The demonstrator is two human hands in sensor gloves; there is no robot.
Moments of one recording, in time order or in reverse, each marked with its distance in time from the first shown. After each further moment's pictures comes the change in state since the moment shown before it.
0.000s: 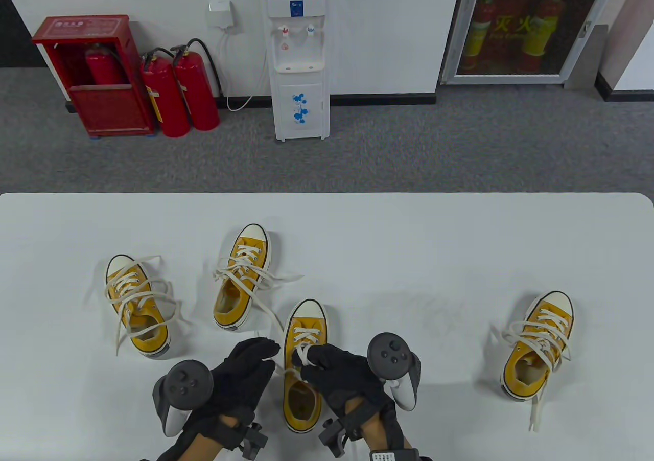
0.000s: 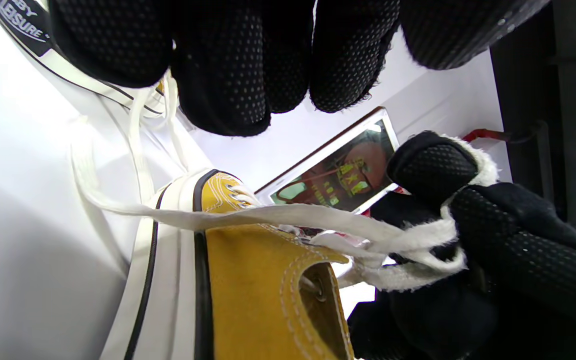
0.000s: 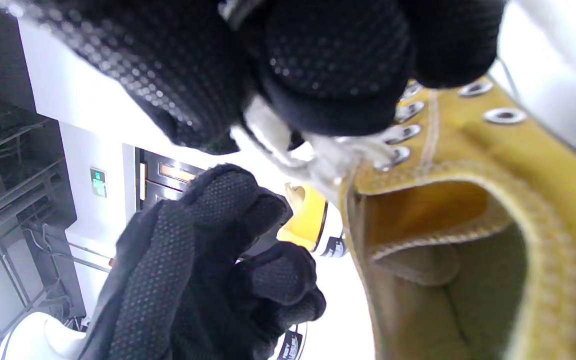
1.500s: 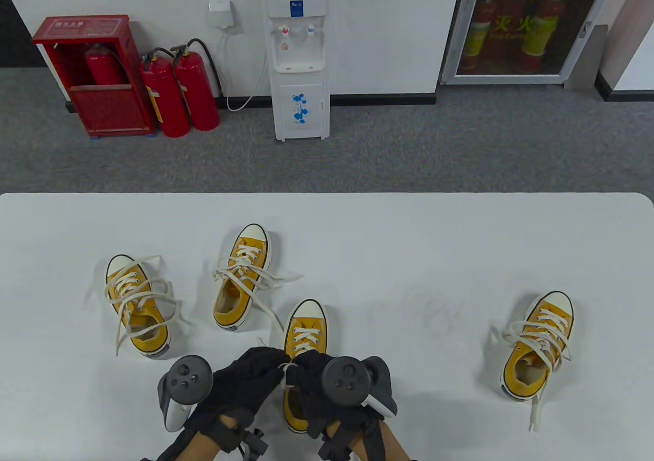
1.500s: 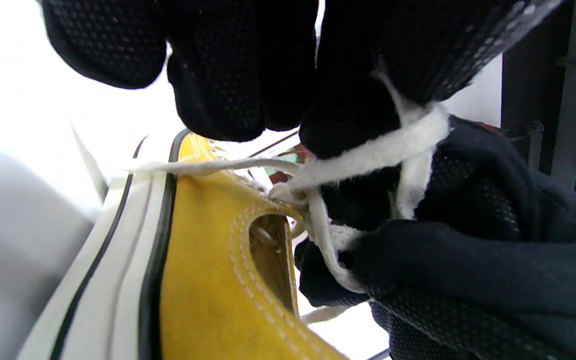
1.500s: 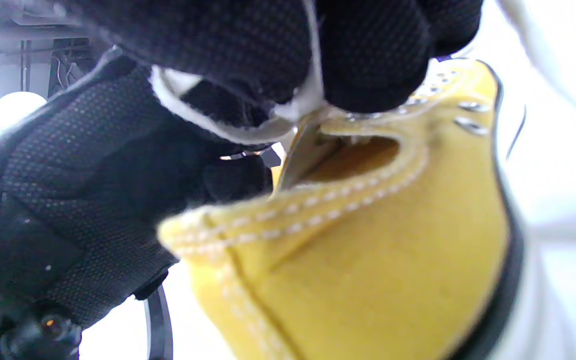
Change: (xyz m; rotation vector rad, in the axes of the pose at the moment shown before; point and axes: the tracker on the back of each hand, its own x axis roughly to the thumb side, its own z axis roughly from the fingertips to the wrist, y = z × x) left_hand 0.003 -0.004 -0.002 -0.091 0.001 0.109; right_hand 0.029 0.037 0.011 0.072 -0.207 0.565
